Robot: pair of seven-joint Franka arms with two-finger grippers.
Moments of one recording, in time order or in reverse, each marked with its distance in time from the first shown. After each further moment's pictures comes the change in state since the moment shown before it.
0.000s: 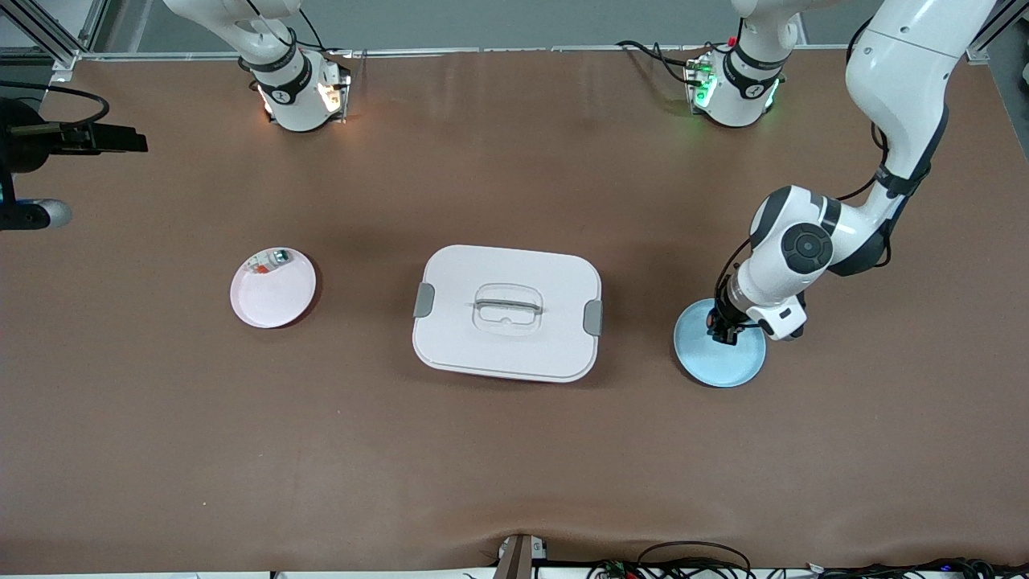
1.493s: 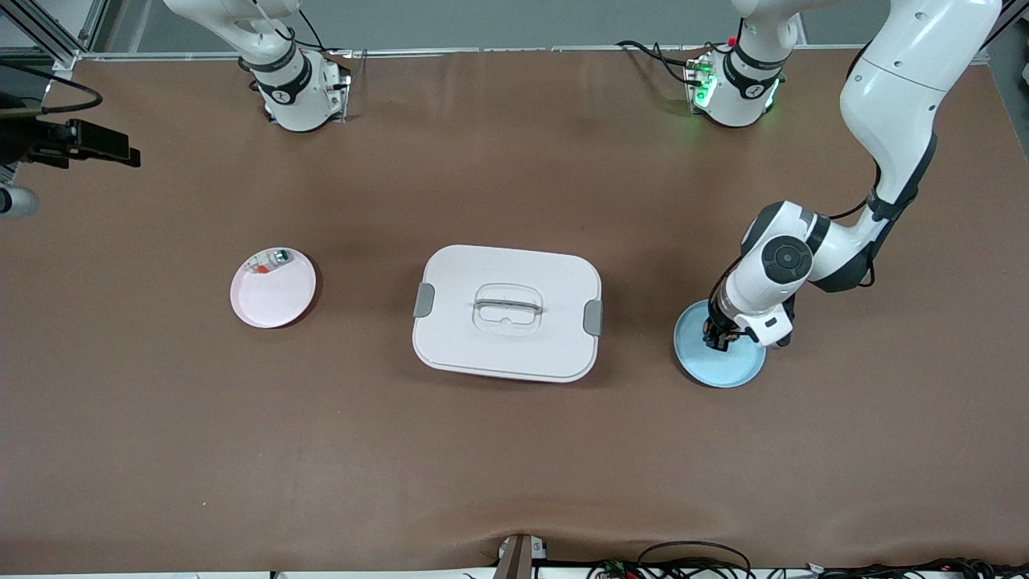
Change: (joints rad) left arm 0.004 0.081 0.003 0.028 0.164 0.010 -0.055; right arm -0.001 -0.231 -0.002 -0.299 0.000 0.303 0.000
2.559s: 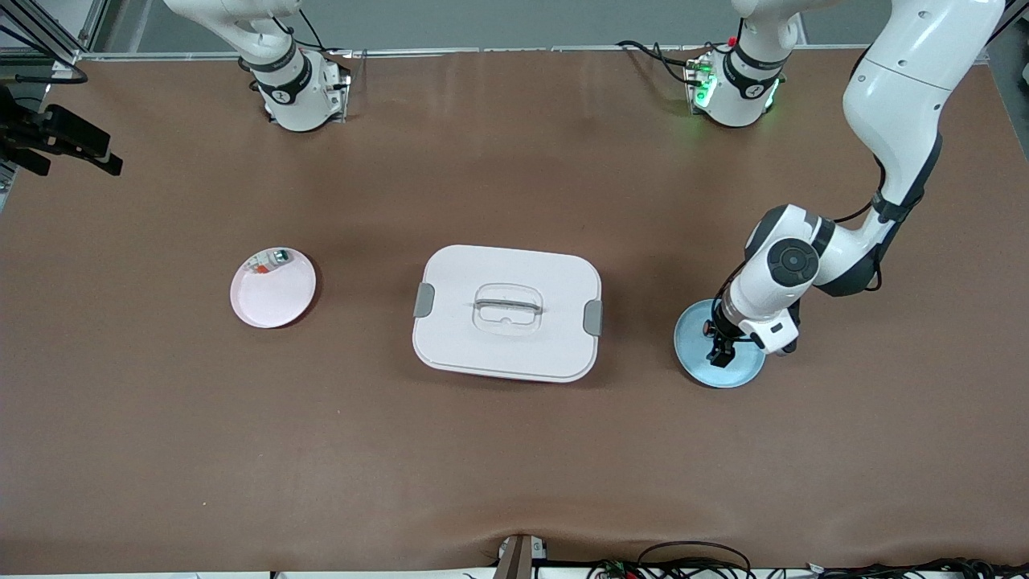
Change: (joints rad) left arm 0.004 0.004 0.000 0.041 0.003 0.000 0.000; right arm -0.009 -0.136 -0.010 -0.168 -0.009 0.276 0.000
